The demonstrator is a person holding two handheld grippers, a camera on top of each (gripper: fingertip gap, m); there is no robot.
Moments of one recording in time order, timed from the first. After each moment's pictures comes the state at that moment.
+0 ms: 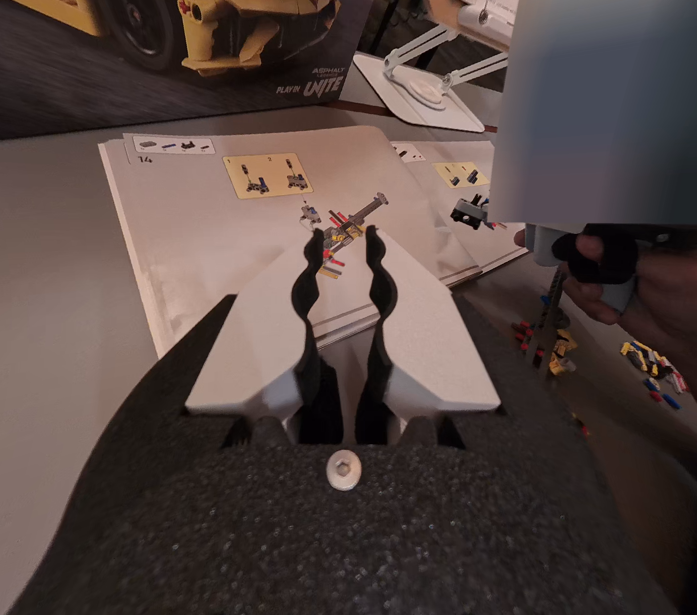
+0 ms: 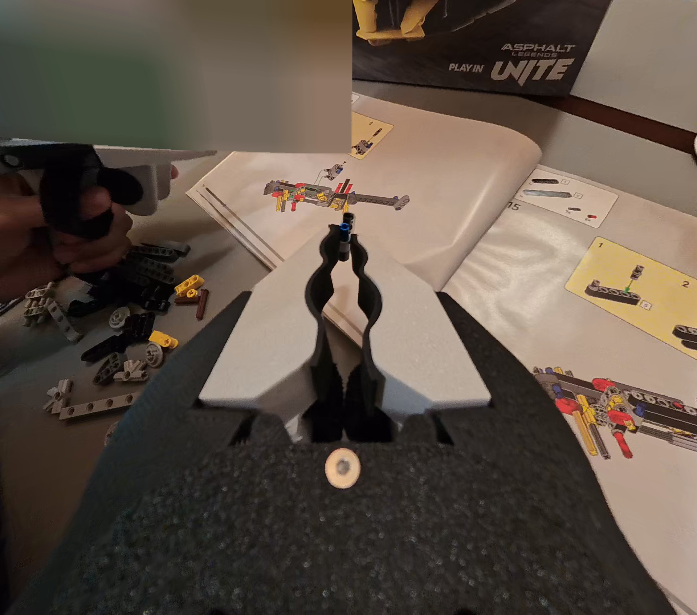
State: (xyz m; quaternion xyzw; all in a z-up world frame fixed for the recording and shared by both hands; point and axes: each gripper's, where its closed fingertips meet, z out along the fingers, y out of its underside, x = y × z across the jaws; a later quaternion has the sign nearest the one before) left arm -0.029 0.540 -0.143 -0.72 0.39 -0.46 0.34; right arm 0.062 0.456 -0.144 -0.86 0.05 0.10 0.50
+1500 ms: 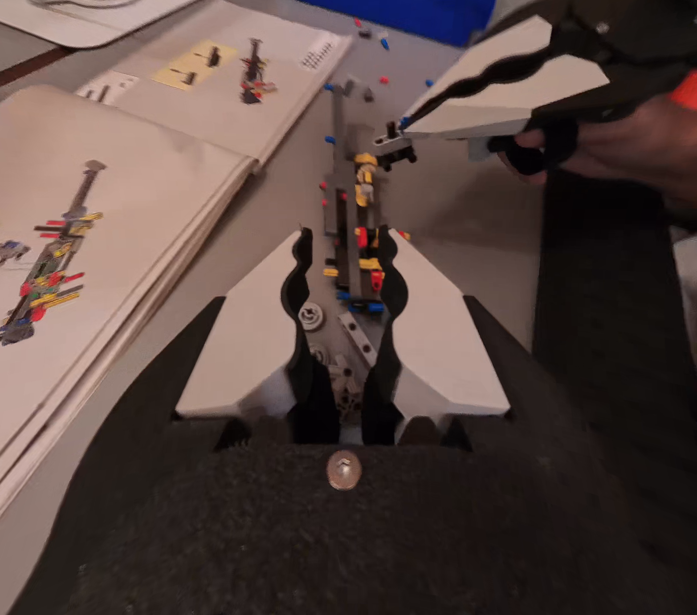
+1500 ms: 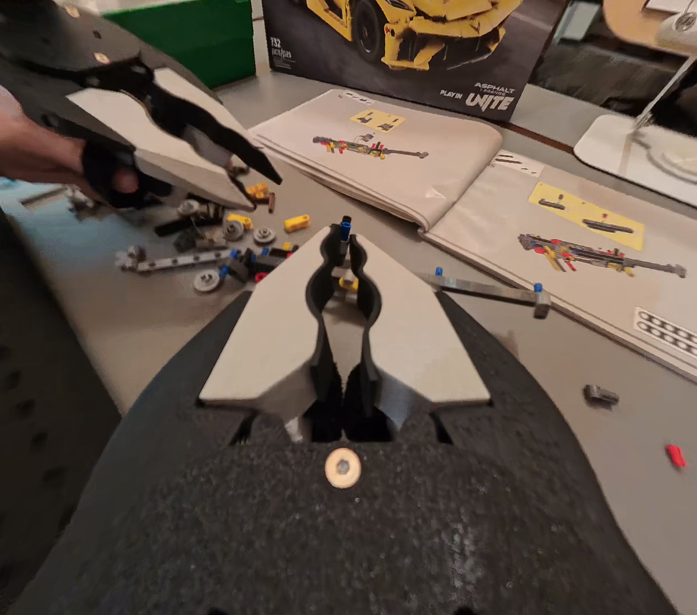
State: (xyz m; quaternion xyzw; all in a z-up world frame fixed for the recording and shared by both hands) left arm -0.056 0.378 -0.147 -0.50 0.69 -0.47 0.25; right arm -0.011 0.331 -0.130 -0.81 0.02 -0.04 0.58
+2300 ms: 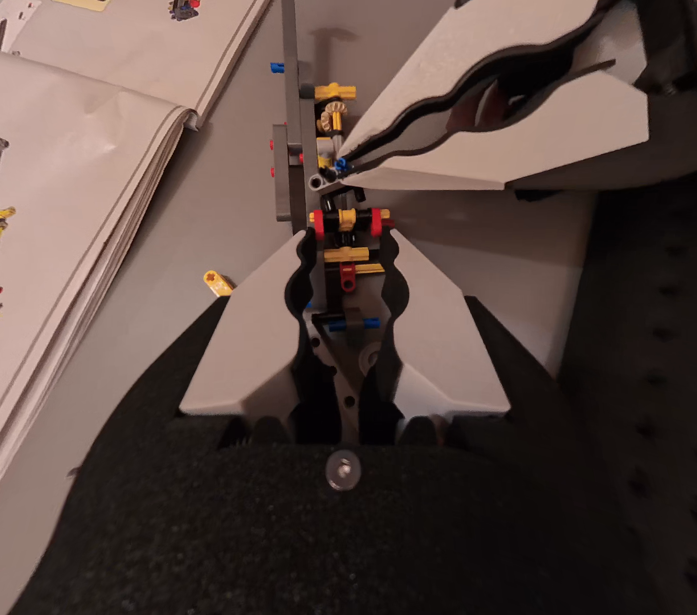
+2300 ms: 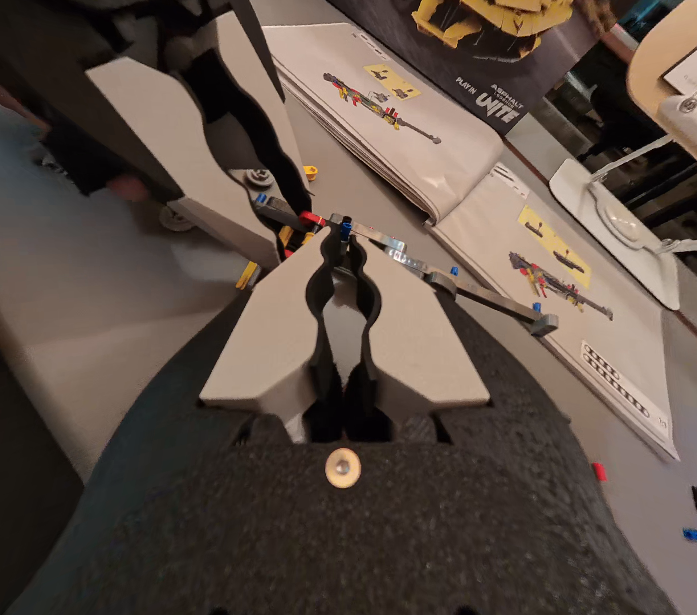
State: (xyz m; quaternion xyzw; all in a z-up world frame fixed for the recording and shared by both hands) left arm -0.047 0.343 -0.197 -0.50 0.76 -0.34 0.24; right arm -0.028 0.344 -0.167 -0.83 -0.10 -0.18 0.51
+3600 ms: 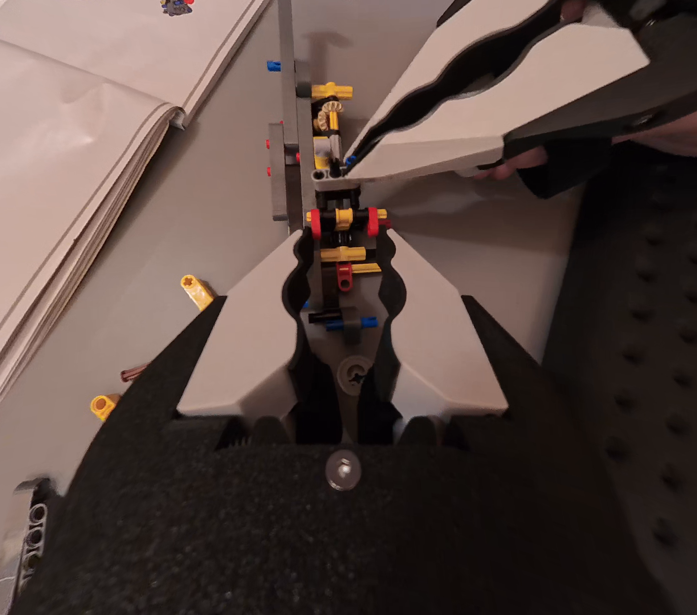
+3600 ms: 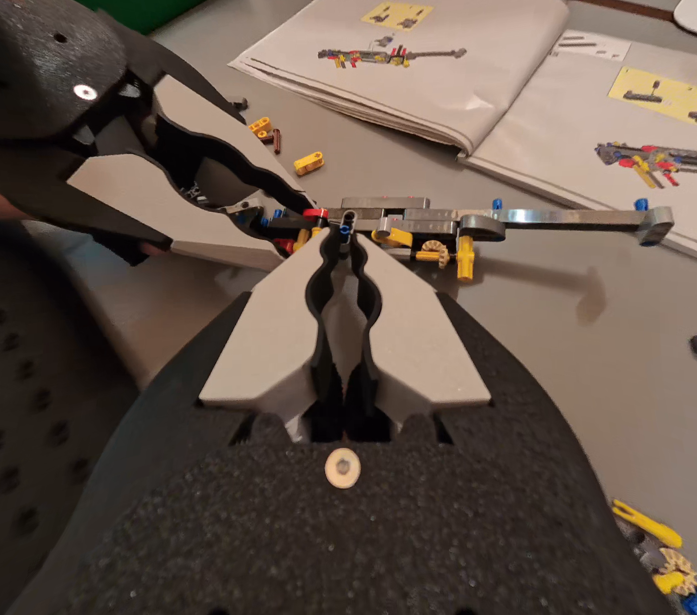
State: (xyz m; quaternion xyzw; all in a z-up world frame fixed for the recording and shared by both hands) left arm -0.044 0.333 -0.196 -0.52 0.74 -0.36 0.22; right arm -0.024 0.332 -0.176 -0.86 0.07 0.01 0.50
